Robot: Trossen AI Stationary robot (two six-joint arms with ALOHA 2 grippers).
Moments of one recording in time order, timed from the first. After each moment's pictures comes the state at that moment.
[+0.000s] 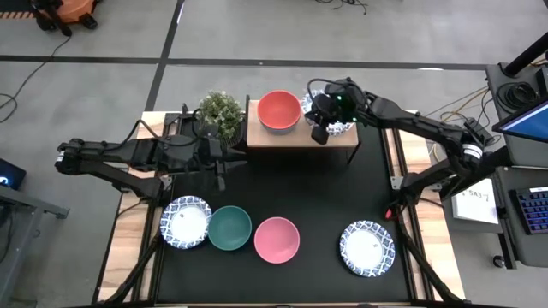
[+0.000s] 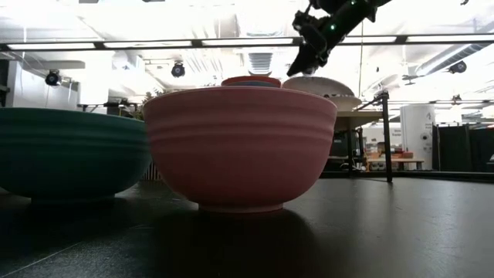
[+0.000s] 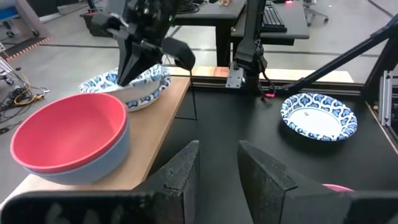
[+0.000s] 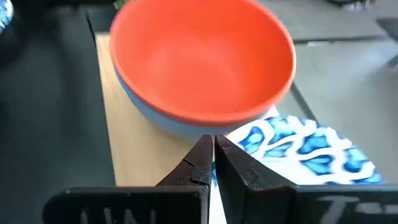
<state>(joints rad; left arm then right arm) -0.10 1.04 1.13 -0.43 -0.33 -0.05 -0.53 1.42 1.29 -0.48 -0.08 -0.29</state>
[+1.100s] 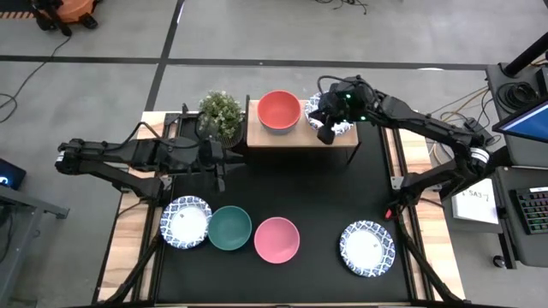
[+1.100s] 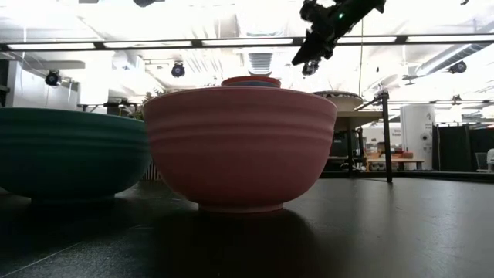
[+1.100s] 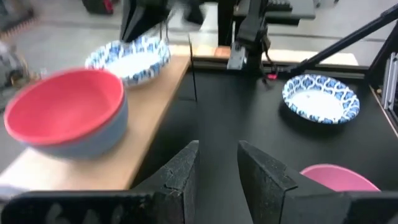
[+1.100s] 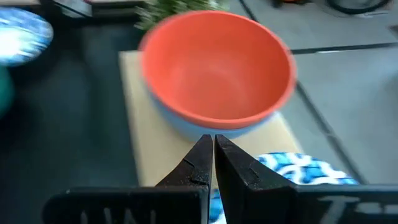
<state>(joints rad) -0.10 1.05 1.13 -0.52 -0.33 -0.10 -0.53 1.35 1.30 -0.52 -0.14 -0.26</state>
